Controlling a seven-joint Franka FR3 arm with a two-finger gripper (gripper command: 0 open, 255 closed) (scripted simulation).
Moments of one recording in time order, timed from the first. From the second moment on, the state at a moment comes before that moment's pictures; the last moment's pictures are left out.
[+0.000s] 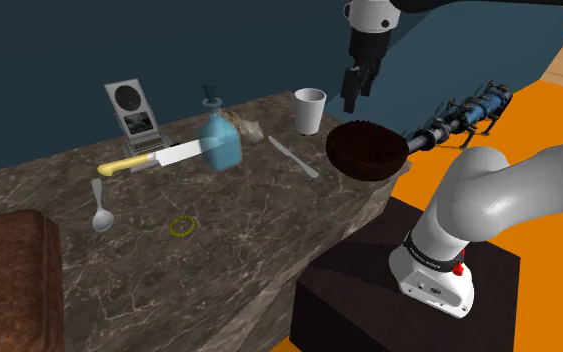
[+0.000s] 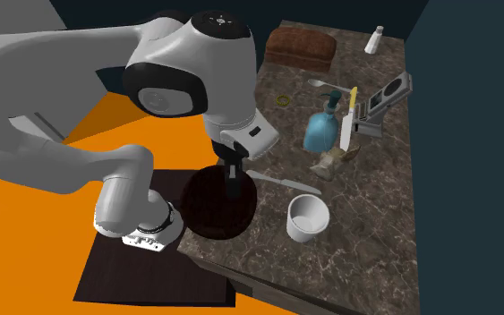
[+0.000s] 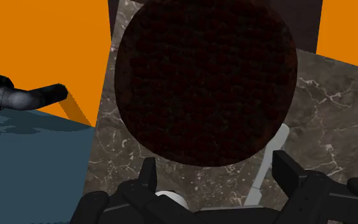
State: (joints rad) arm 0.02 -0.82 -0.01 -2.40 -0.08 1.57 -0.03
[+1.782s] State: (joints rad) arm 0.12 -0.26 0.44 -2.19 0.12 1.99 0.55
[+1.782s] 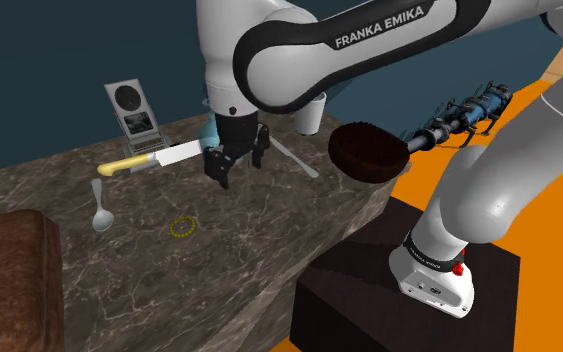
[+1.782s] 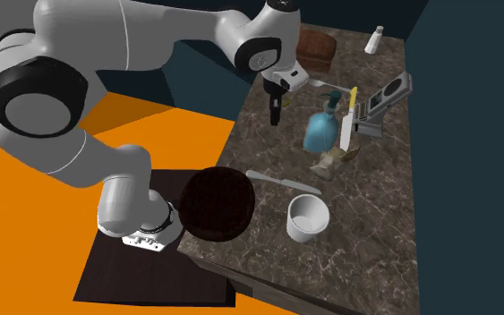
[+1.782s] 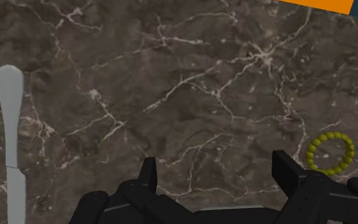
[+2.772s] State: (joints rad) arm 0.20 0.18 0.55 -1.86 -0.09 2.09 0.88
